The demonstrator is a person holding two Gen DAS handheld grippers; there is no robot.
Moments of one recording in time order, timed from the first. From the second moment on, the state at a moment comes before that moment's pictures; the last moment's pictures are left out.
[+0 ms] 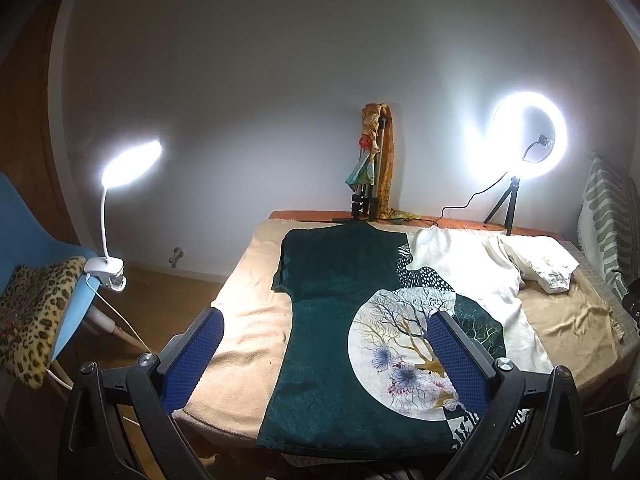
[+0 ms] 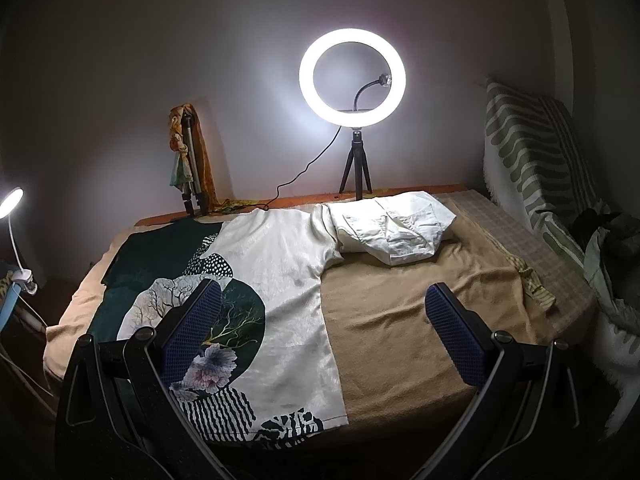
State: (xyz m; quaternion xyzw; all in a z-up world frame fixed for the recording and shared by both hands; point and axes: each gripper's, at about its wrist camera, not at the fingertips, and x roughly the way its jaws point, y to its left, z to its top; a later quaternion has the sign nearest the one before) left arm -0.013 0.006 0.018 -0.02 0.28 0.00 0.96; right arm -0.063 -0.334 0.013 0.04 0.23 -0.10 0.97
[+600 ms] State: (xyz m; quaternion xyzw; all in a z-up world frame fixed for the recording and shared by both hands) left arm -0.014 0.004 0.020 -0.02 0.28 0.00 0.96; right arm -0.062 -0.327 0.014 0.03 0.23 -0.09 0.97
